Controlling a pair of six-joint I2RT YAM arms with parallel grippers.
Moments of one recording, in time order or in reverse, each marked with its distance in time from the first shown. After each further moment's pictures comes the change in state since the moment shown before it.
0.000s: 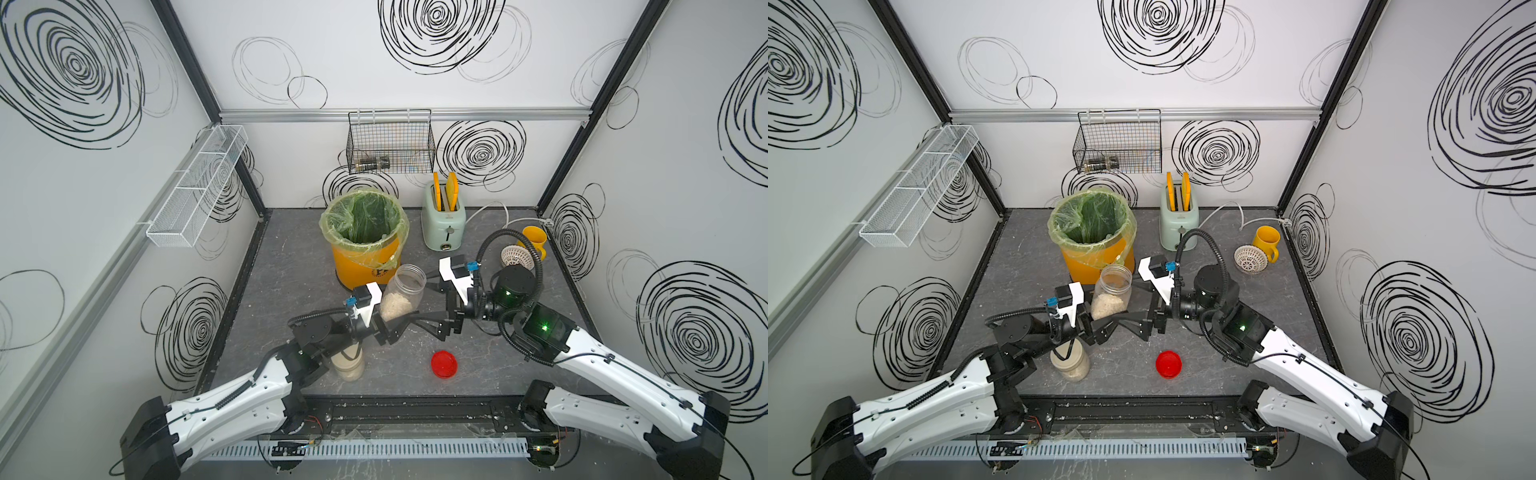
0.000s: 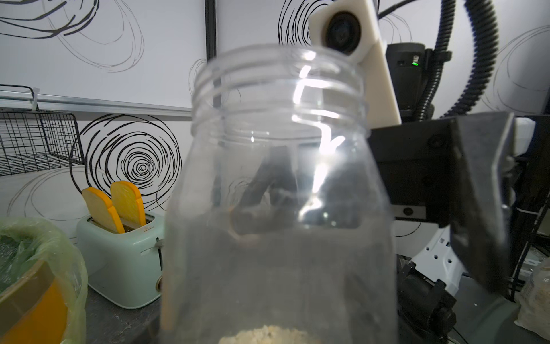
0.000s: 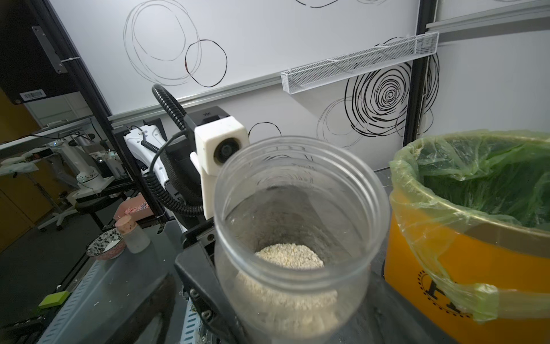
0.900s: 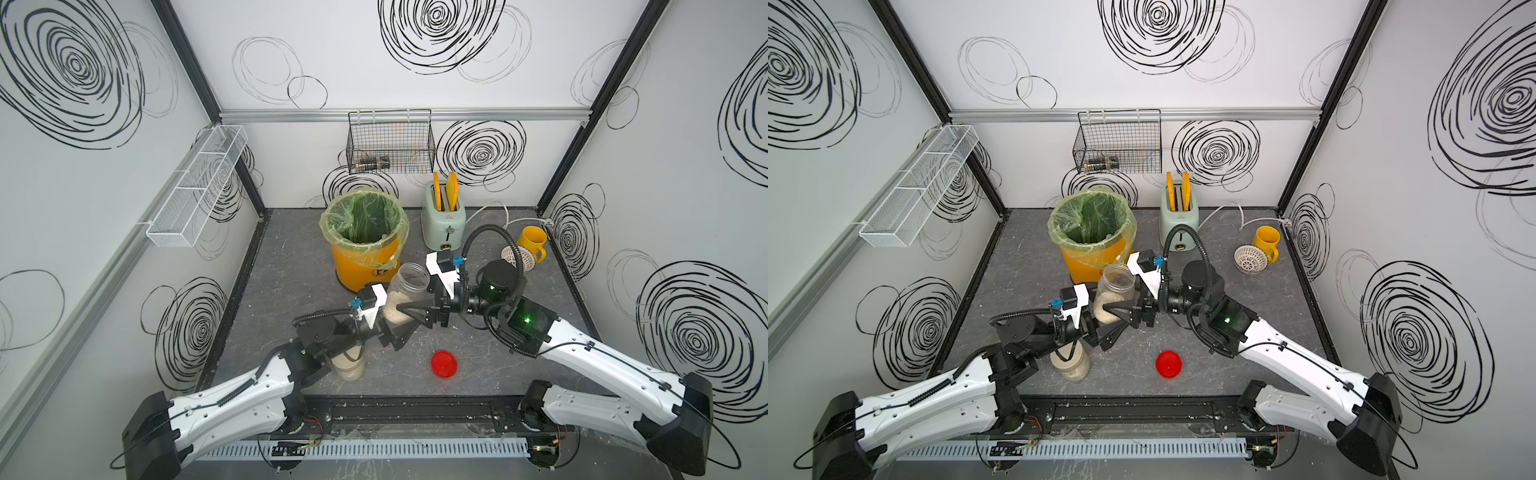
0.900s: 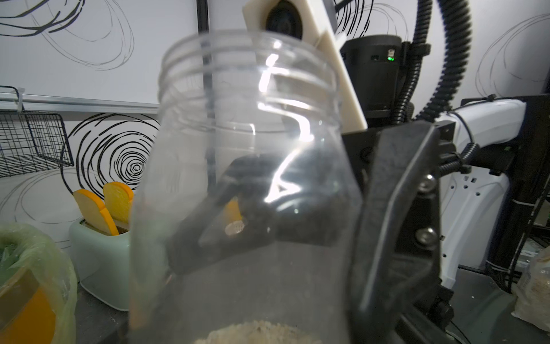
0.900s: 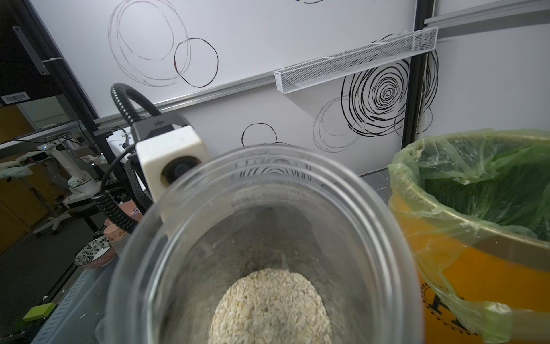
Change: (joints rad) left arm -0.027 0.016 0.015 -0.018 -0.031 0.027; right arm -0.002 0.095 0.018 0.072 0.046 0.015
